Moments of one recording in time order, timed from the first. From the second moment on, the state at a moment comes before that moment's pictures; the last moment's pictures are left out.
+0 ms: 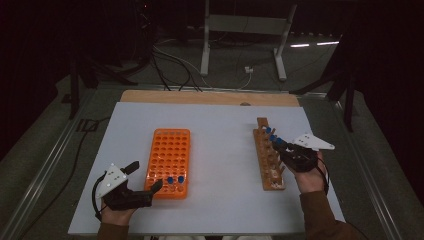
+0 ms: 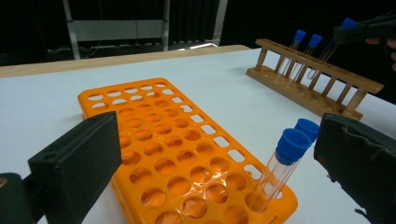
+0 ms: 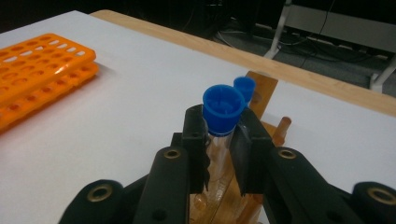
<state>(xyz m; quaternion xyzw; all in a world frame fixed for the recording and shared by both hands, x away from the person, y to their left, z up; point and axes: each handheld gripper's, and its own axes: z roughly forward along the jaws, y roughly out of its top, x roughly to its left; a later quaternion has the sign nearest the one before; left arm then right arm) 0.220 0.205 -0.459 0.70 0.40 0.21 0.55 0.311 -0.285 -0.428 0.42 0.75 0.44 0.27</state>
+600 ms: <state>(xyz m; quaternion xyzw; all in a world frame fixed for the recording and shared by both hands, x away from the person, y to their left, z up) 0.223 0.192 -0.443 0.71 0.38 0.24 0.54 0.298 -0.279 -0.391 0.39 0.74 0.48 0.27</state>
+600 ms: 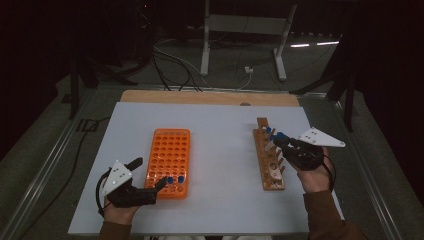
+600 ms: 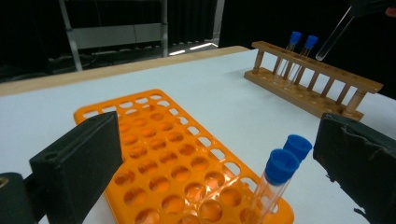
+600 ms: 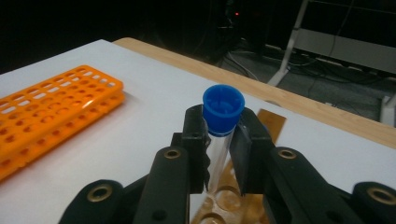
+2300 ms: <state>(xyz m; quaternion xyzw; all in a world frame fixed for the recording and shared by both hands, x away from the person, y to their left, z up) 0.263 0.132 -0.418 0.75 0.34 0.21 0.54 0.299 -0.131 -0.378 0.29 0.79 0.52 0.14</state>
